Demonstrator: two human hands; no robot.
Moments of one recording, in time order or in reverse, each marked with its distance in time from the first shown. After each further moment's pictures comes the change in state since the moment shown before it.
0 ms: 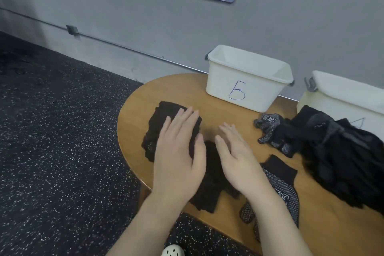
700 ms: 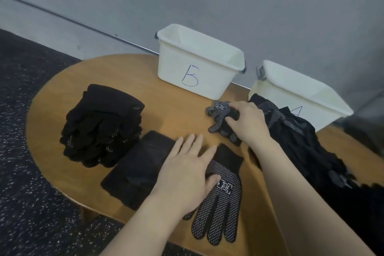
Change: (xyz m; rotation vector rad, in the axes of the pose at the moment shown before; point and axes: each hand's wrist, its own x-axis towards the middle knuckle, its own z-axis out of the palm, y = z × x) left_hand -0.019 0.041 0.111 0.357 -0.750 0.219; right_hand 0.074 0.123 -0.113 -0.558 0.146 0.155
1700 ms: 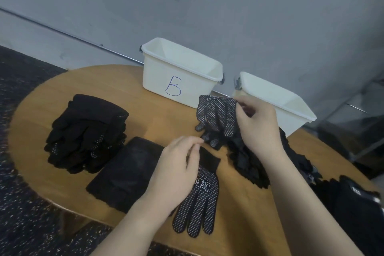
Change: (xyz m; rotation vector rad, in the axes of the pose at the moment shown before) left_hand 0.003 0.025 -0.018 -0.685 0.463 -0.077; right_hand -0.064 -0.019 -0.087 0.589 0.324 -0.069
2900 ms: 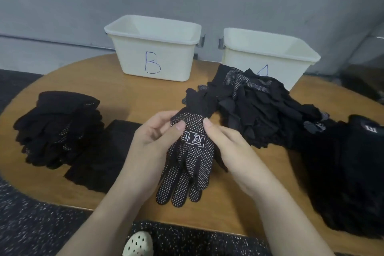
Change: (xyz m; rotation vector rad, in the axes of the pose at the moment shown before) left_hand -0.015 0.025 0.003 -0.784 -0.146 -0.389; right_hand -0.110 0.040 0.008 0.649 -0.438 0.538
